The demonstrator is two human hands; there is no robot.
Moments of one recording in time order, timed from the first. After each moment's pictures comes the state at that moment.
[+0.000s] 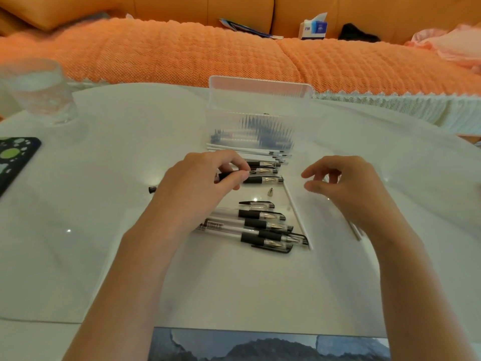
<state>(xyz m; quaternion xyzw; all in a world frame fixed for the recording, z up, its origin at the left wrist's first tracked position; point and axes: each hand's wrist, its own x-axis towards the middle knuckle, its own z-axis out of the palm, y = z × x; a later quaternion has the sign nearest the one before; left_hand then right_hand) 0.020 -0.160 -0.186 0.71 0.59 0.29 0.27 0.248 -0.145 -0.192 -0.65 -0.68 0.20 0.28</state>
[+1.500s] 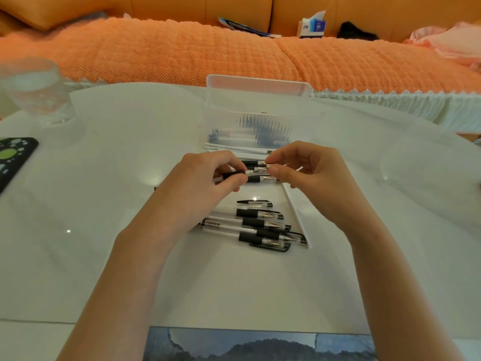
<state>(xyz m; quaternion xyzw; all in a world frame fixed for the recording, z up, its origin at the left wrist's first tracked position) 0.020 -0.157 -0.190 0.71 0.56 0.30 0.30 0.211 -0.145 -0.187 -0.52 -0.68 0.34 0.39</state>
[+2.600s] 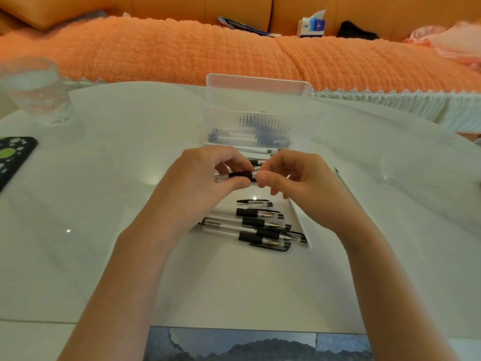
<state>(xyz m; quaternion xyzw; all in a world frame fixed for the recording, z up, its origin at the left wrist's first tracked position) 0.023 -0.160 -0.183 0.72 0.55 0.33 0.27 0.203 -0.150 -0.189 -0.51 -0.70 0.37 0.33</state>
